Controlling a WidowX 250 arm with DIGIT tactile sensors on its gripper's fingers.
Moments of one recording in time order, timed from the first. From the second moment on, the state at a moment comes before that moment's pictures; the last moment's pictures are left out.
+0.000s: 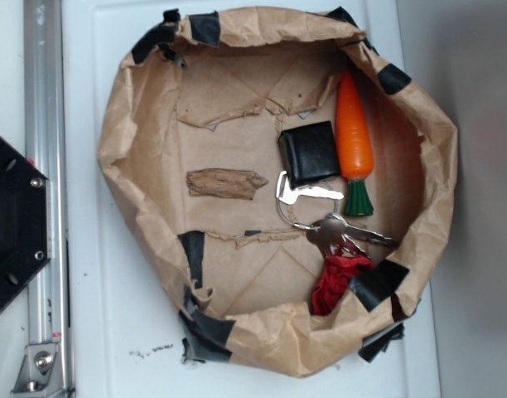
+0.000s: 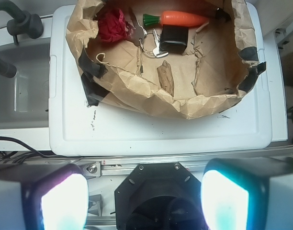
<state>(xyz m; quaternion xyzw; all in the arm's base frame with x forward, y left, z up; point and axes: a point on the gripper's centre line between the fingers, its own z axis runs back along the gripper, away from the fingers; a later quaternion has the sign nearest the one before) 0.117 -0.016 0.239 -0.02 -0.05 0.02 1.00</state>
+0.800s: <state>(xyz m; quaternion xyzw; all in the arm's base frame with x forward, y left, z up) 0.199 0.018 0.175 0.00 0.00 0.07 1.00</state>
